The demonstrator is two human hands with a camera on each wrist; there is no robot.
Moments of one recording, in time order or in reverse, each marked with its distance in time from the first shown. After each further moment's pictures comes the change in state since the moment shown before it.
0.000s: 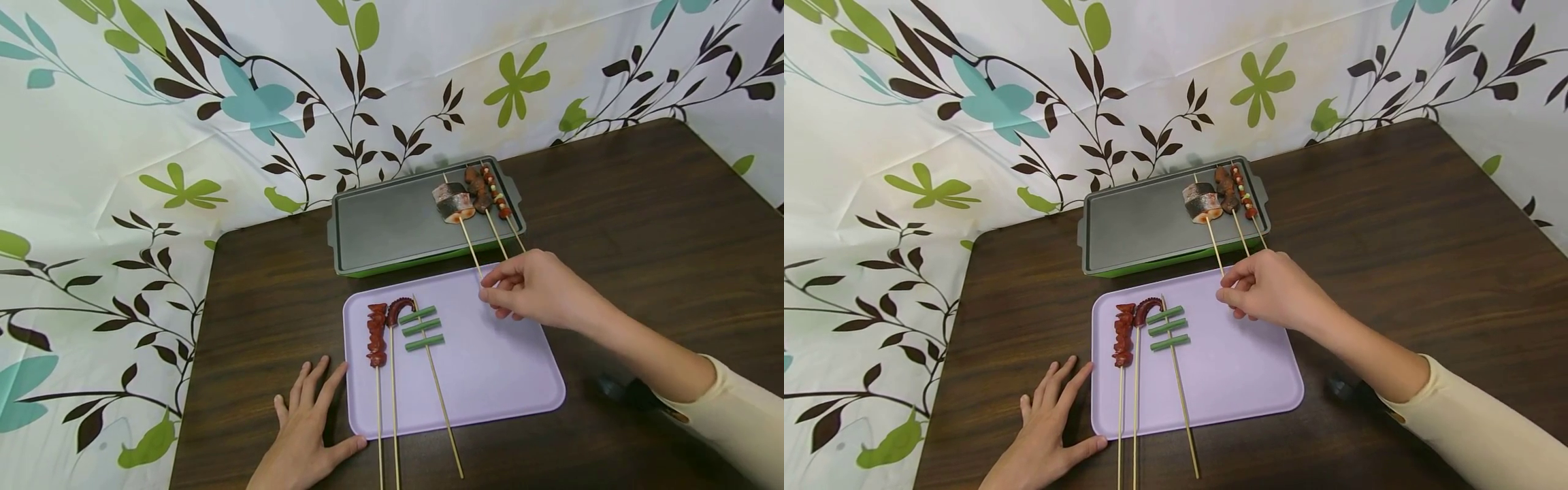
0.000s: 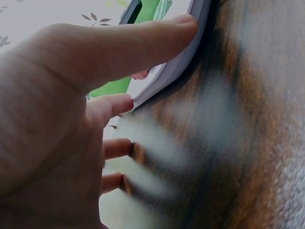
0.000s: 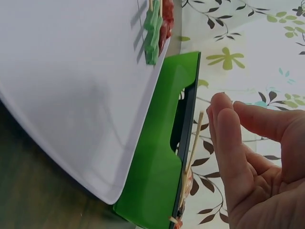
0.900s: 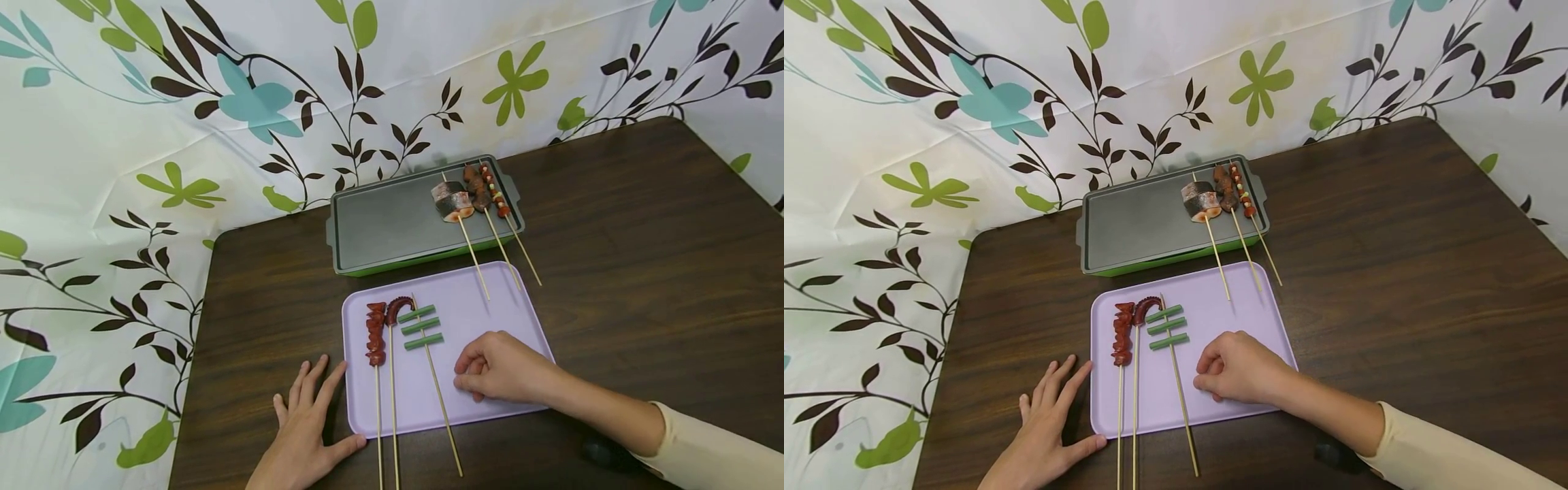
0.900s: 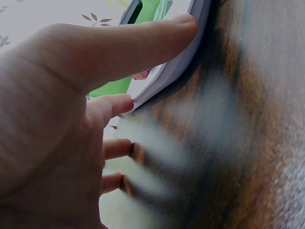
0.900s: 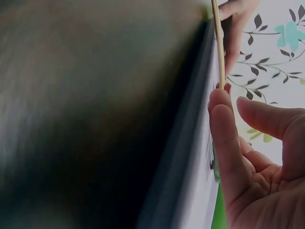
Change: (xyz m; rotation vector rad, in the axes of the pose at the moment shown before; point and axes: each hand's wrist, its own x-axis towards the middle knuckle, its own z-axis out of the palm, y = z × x) left_hand 0.001 0.001 -0.001 0.001 -0.004 -0.012; right_hand -0.026 0.031 0.092 0.075 -0.210 -0.102
